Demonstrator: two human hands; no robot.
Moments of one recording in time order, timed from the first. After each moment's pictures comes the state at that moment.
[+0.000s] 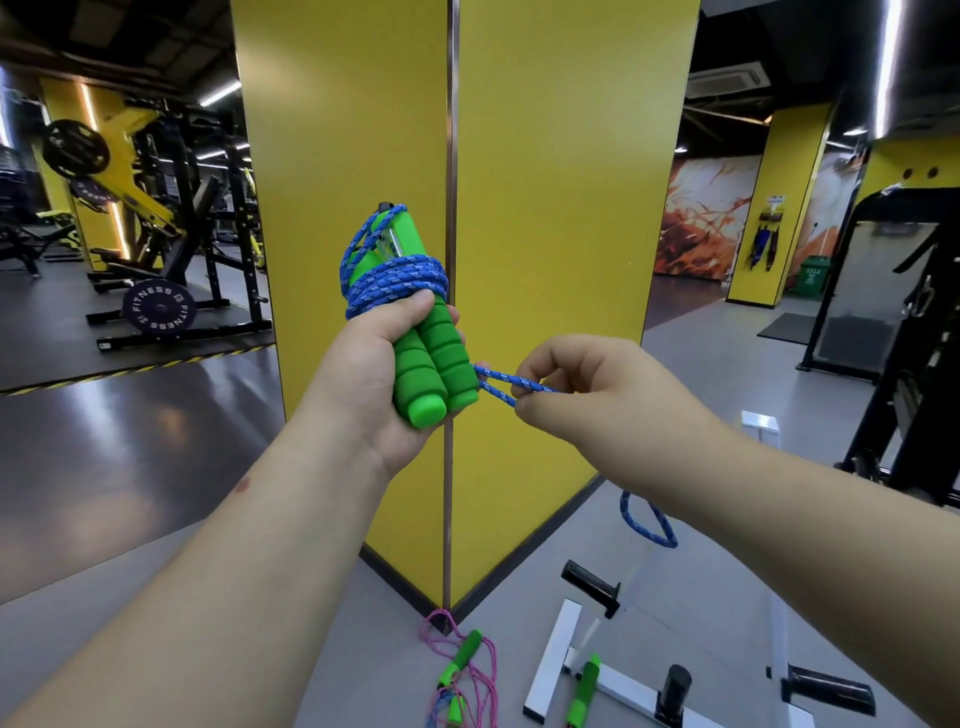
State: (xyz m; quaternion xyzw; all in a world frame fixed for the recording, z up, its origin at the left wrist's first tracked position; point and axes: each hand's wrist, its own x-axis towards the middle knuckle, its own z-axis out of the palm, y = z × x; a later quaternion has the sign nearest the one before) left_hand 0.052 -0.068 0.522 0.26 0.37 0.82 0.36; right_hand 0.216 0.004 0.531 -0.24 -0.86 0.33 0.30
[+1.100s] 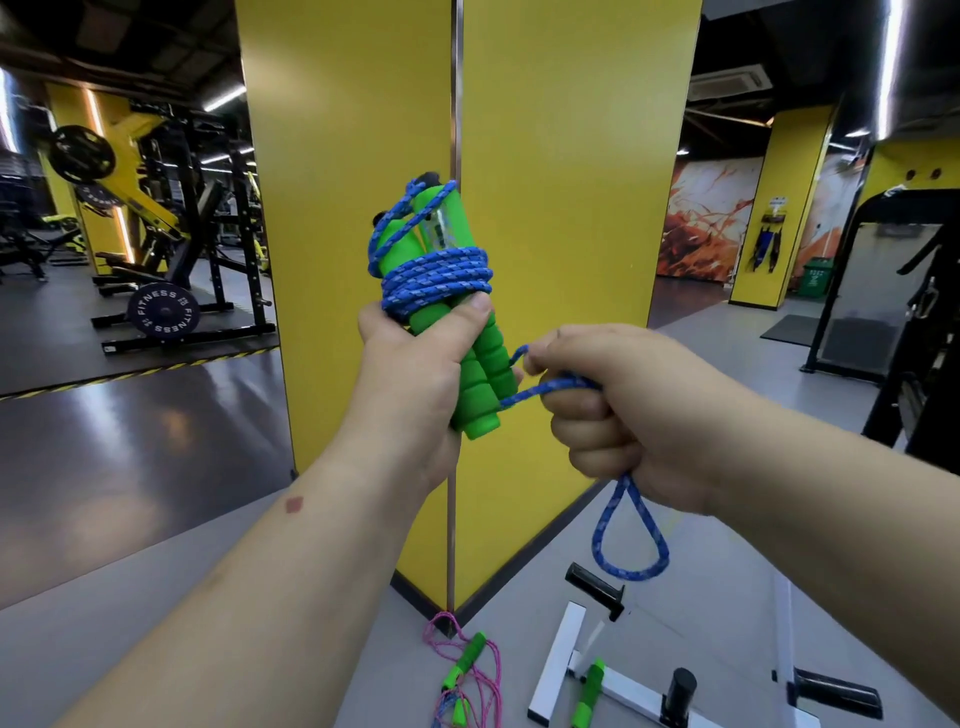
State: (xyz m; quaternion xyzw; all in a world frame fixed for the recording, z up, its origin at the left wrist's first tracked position) left_hand 0.078 -0.066 0.523 0.30 0.40 0.84 0.22; right_hand 0.220 -0.007 0.550 -0.21 -0.70 0.65 0.24
